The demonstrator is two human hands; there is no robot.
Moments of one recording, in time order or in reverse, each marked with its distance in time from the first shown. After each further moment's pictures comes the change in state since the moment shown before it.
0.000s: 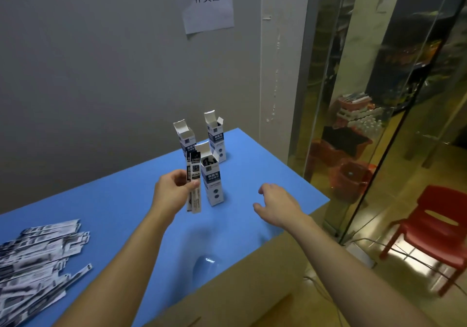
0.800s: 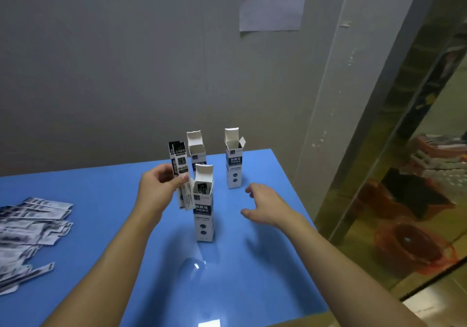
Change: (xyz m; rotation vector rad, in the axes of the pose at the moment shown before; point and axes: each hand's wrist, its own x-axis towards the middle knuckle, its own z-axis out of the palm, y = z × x) left_hand 0.098 0.022 0.043 -0.243 0.358 -0.009; right_hand 0.214 0.018 -0.020 0.006 -0.238 -0.413
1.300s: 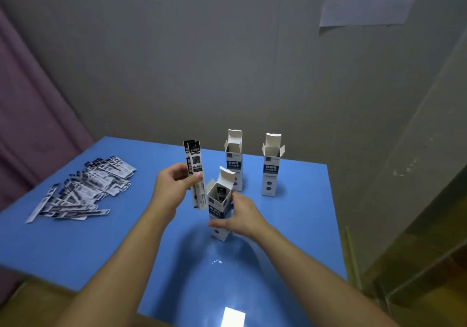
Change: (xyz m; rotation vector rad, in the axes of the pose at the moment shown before) left_hand -0.028 0.015 0.032 0.031 0.363 -0.111; right_hand 0.059 -0.039 0.049 0.399 -0.213 -0.335
